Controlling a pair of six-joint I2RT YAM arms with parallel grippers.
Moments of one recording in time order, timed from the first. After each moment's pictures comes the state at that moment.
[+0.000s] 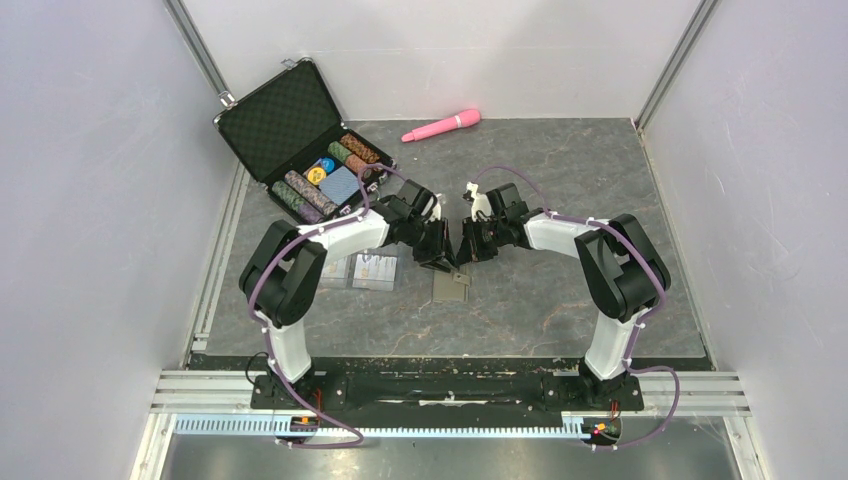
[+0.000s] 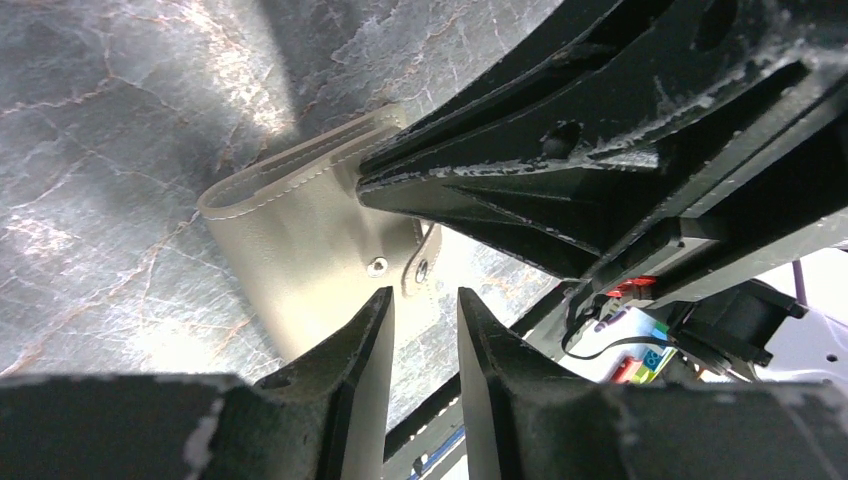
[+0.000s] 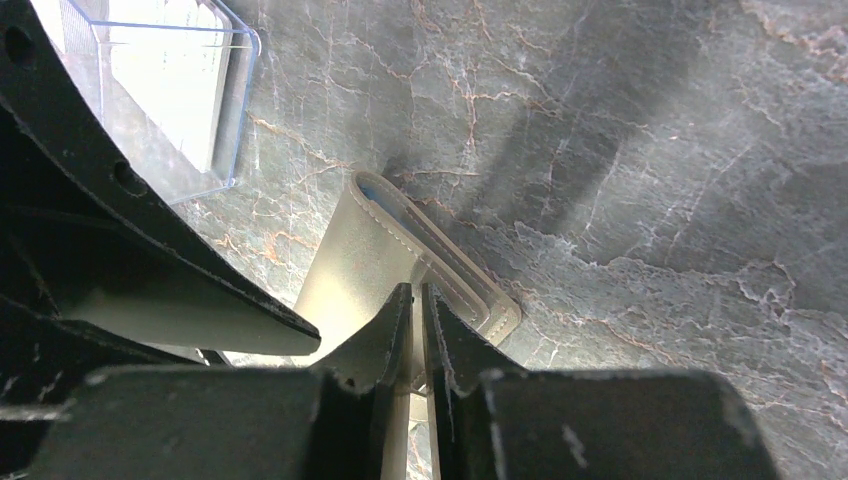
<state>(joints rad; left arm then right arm) -0.64 1.85 1.20 -0.37 0.49 -0.65 0.46 1.85 1.02 -0.16 -0.56 0.30</state>
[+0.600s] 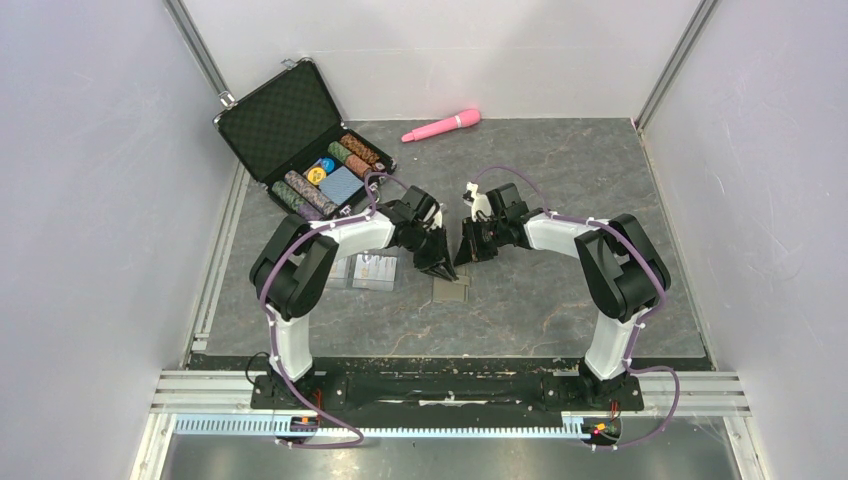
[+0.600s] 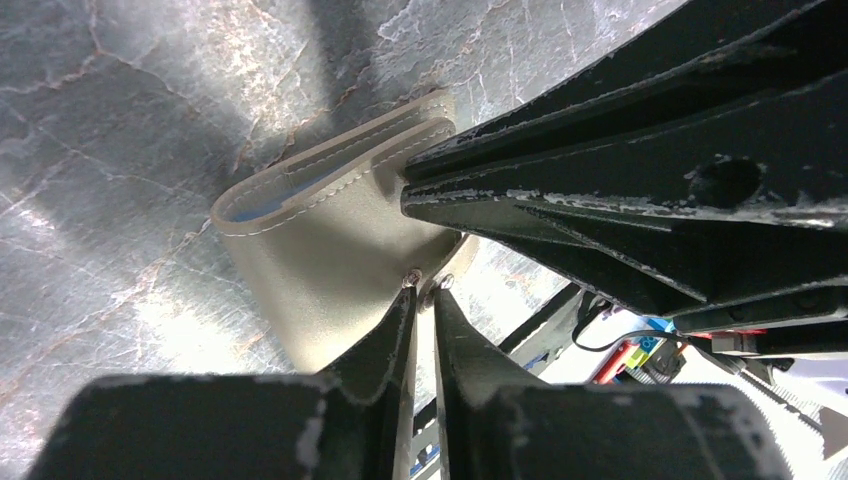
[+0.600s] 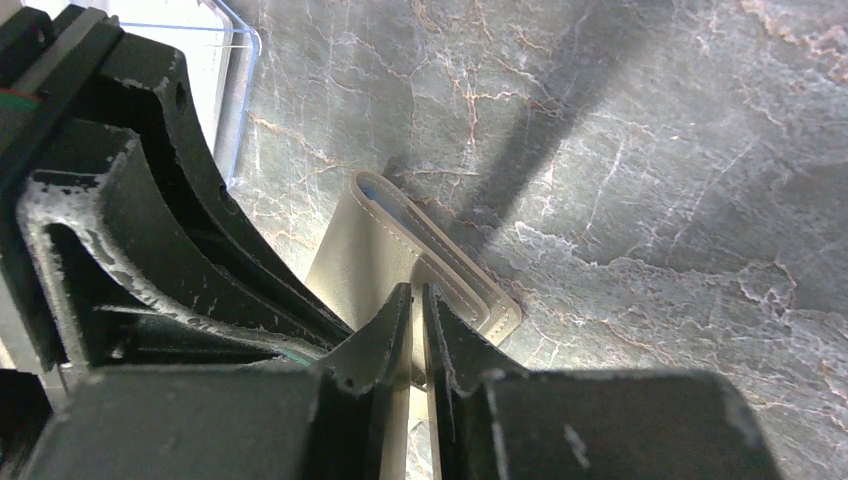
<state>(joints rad) -0.64 1.92 1.21 -0.38 0.54 -0.65 0.46 1.85 1.02 -0.16 -0.56 0.30</state>
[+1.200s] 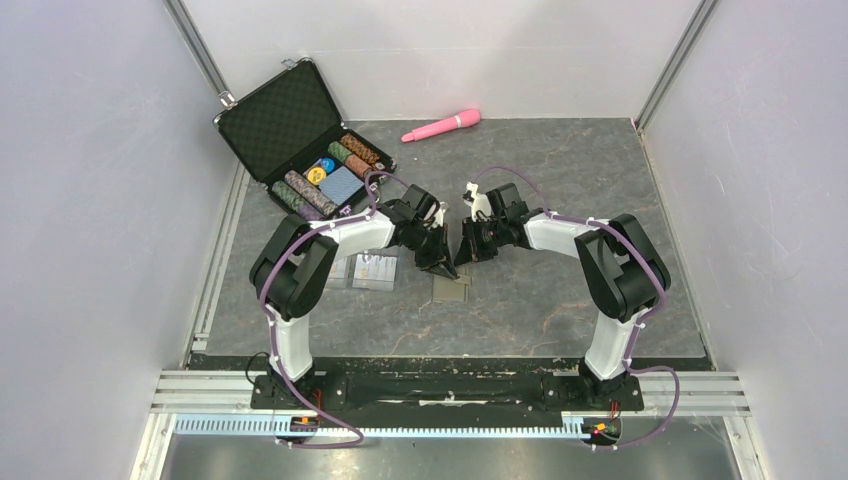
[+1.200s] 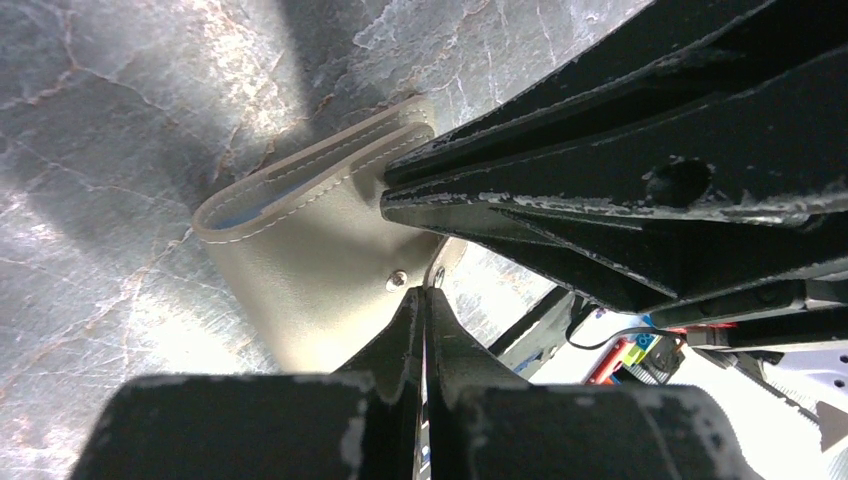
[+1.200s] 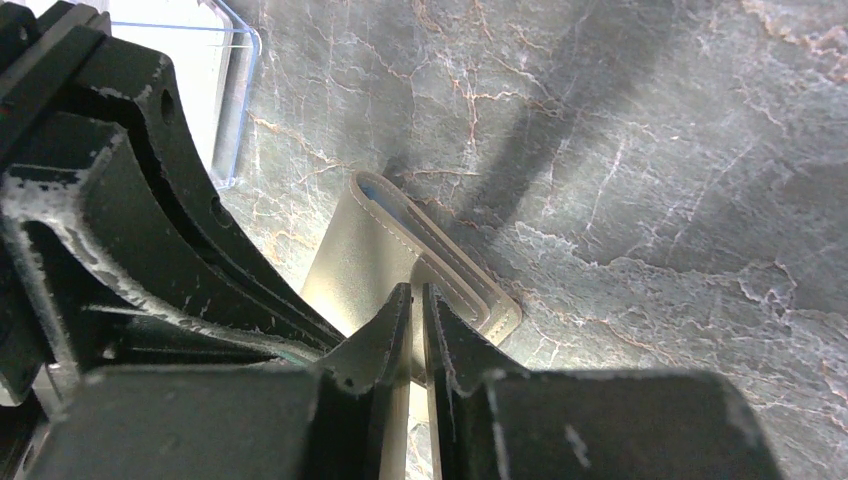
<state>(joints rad) -0.64 1.92 1.21 -0.37 0.55 -0.65 0.46 1.85 1.02 -0.16 -0.56 0.29</state>
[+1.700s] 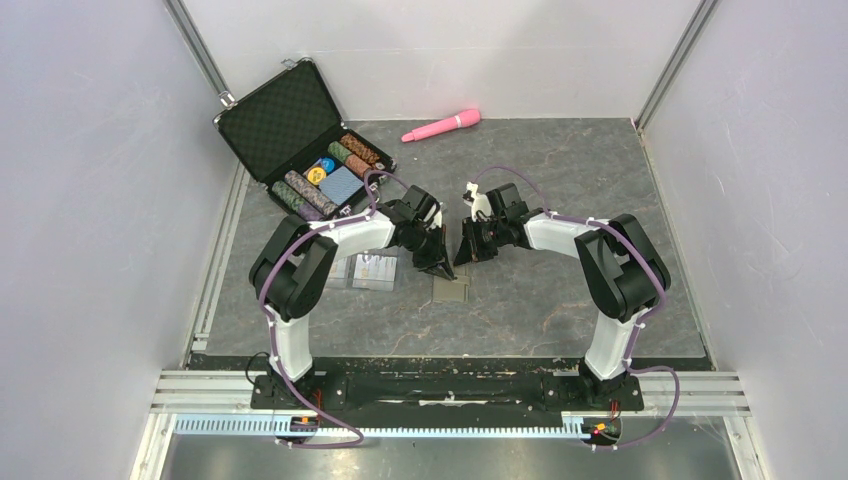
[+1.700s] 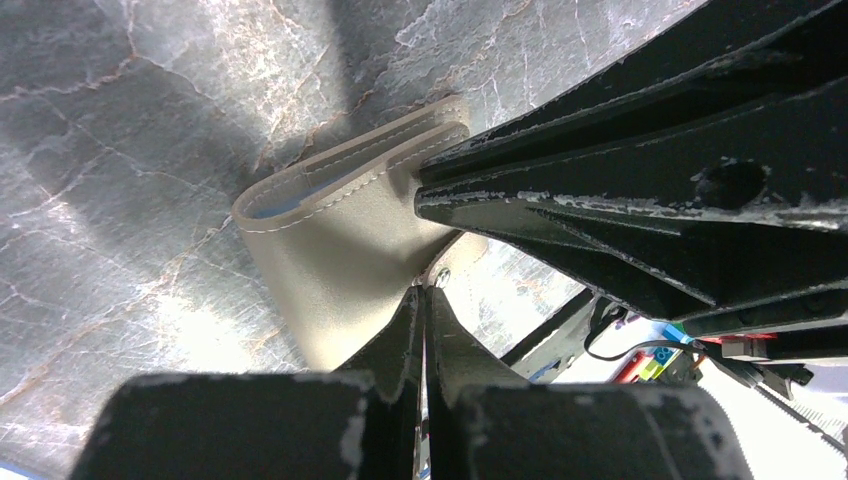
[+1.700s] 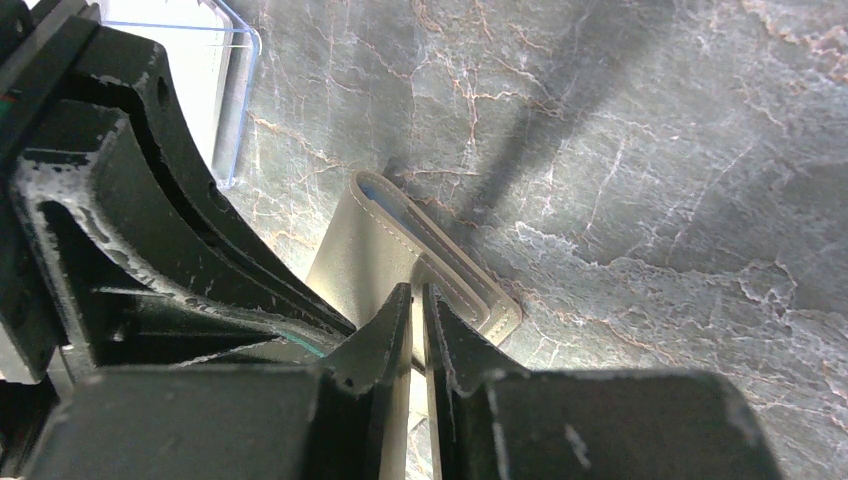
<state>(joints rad) -0.64 1.92 1.21 -0.40 0.50 -0.64 0.46 1.85 1.02 -0.16 -0.56 0.29</state>
